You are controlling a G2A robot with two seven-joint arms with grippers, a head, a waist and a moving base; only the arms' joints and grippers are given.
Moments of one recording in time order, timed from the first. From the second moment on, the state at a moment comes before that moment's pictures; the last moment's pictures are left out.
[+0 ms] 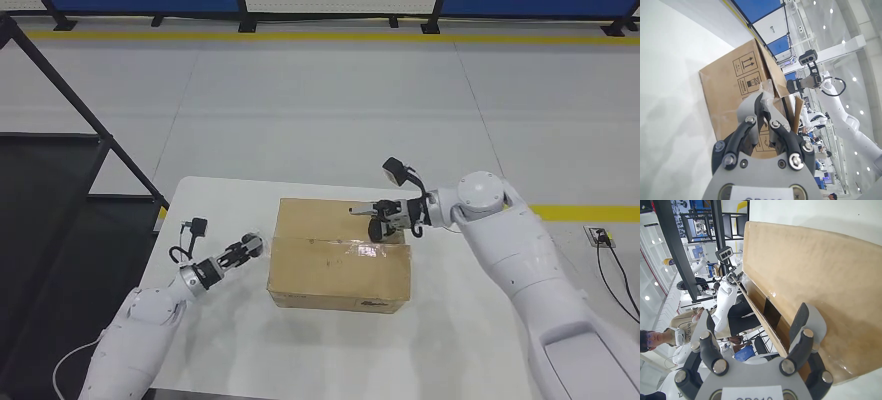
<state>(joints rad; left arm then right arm) 0.79 -1.13 -1.22 -0.89 -0.13 -0.72 -0.70 -0.14 -1.36 0.87 -0.48 0.22 -0.21 1.31</state>
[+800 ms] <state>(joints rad) 0.91 -1.13 -1.28 -1.02 -0.02 -0.81 -0.42 -0.20 -1.34 0.93 -0.58 0.35 -0.15 1.44</state>
